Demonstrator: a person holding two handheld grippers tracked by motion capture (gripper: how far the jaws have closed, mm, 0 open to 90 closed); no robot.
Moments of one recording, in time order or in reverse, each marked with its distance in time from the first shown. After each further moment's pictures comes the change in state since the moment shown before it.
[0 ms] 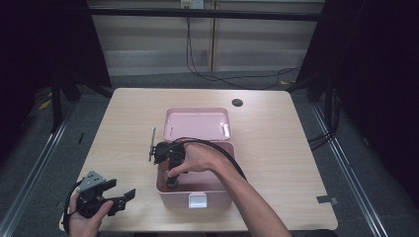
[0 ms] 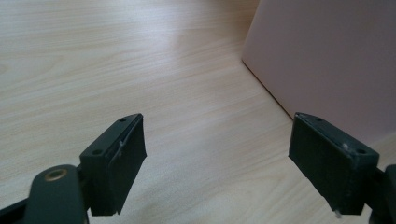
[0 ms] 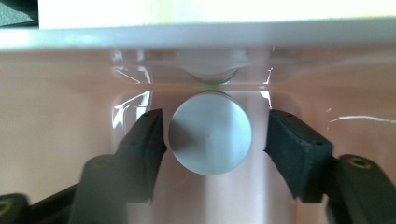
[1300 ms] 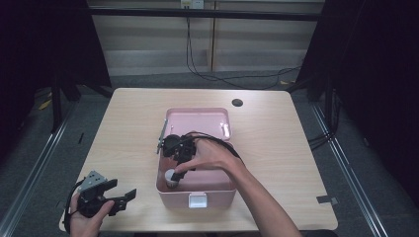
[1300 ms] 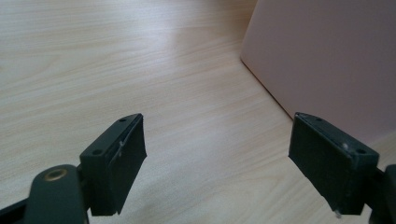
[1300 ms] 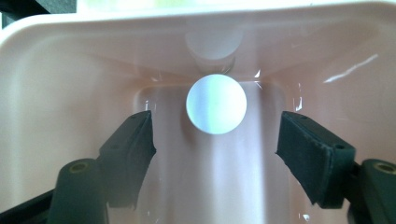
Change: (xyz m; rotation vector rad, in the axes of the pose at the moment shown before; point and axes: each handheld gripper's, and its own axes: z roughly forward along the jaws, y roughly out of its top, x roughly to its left) left arm -0.001 0.000 0.002 0.006 -0.004 -0.001; right arm 0.011 -0.022 -0.041 -0.101 -0.020 0.033
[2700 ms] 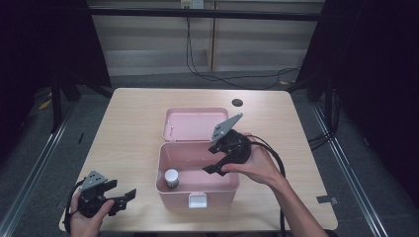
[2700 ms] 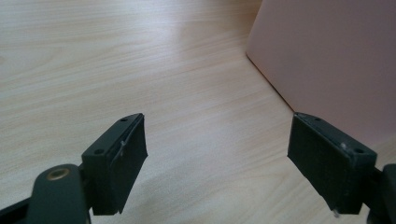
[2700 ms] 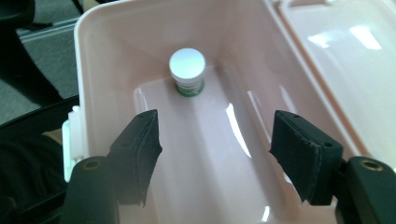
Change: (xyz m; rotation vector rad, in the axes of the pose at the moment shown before) left arm 0.001 -0.001 0.001 0.019 0.015 -0.009; right arm 0.033 -0.117 -0.076 -0.380 -0.176 0.195
